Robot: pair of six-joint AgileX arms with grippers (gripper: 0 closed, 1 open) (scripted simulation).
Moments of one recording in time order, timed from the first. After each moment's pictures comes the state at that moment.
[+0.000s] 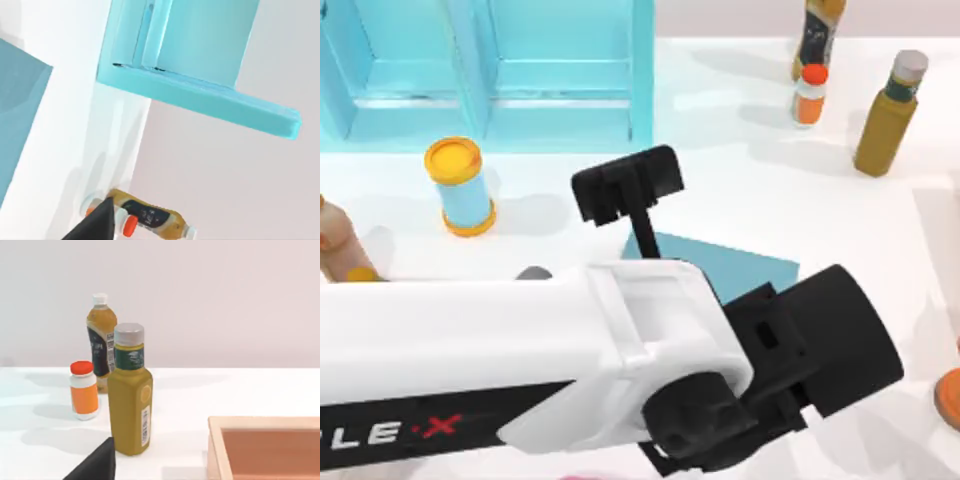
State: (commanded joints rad) left arm -1.23 1.65 1.20 -0.78 -1.15 -2.94; right arm 0.00 0.00 0.00 0.00 0.00 0.00
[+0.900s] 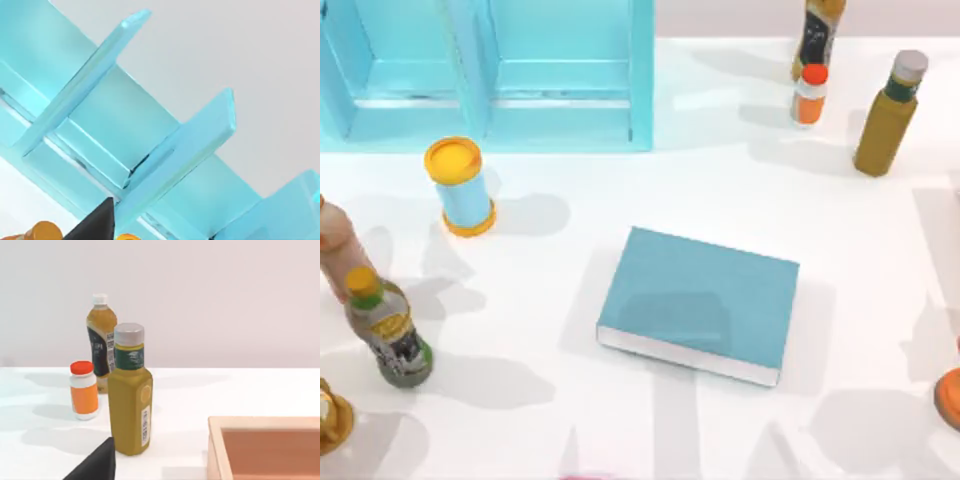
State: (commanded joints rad) left arm -0.34 0.45 0.48 -0.13 -0.43 -0.77; right arm 0.00 0.00 0.00 0.00 0.00 0.00
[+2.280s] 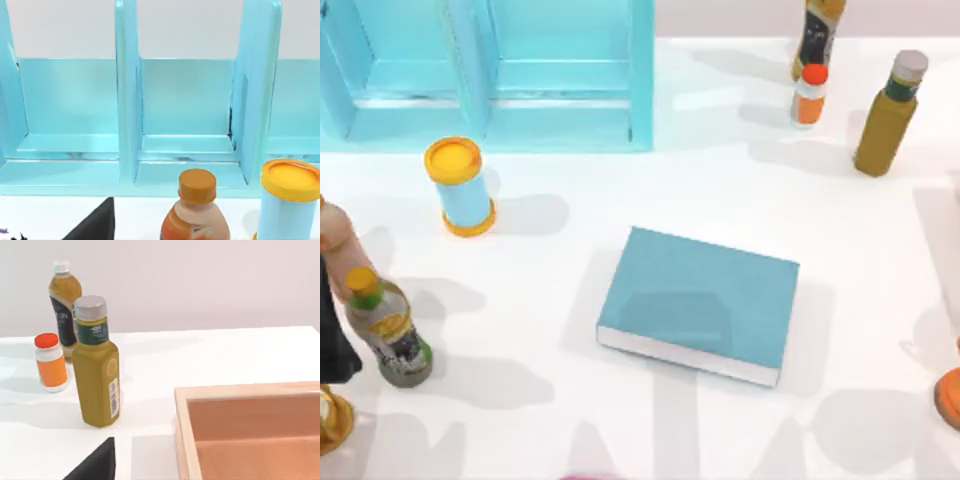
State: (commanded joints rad) left arm 0.00 0.00 0.00 0.00 0.00 0.00; right arm -0.08 0.16 0.15 -0.13 -0.01 0.01
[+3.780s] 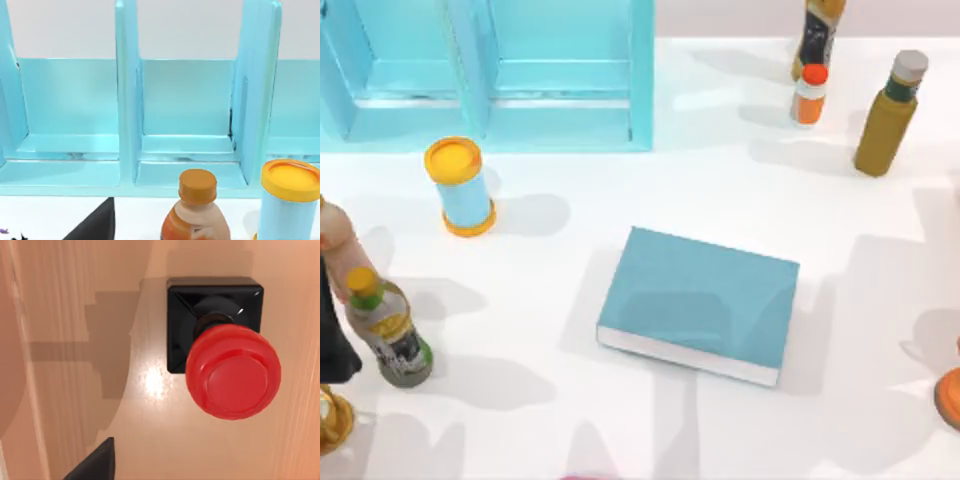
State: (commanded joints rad) left arm 0.00 0.00 0.00 0.00 0.00 0.00; right arm -0.43 1.92 1.72 -1.38 0.00 -0.41
